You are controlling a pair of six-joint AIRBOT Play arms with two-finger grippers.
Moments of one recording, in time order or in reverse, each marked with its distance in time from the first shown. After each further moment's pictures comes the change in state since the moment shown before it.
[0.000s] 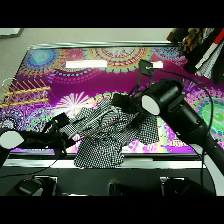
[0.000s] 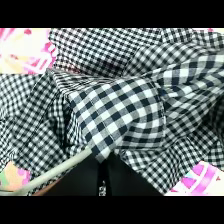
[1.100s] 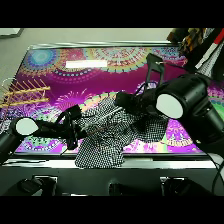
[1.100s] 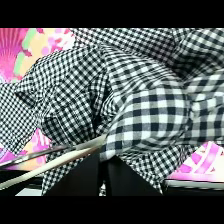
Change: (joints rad) left arm -0.080 -0.189 0.113 -0.105 0.117 0.122; right arm 0.005 0.068 0.045 0.045 0.078 0.000
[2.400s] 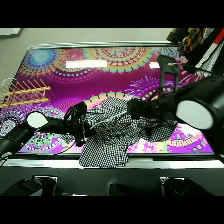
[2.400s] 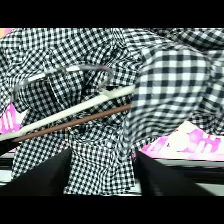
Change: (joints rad) left arm -0.002 -0.127 0.009 -0.237 0.066 0.207; right arm 0.000 0.100 0.001 -0.073 0.178 -0.087
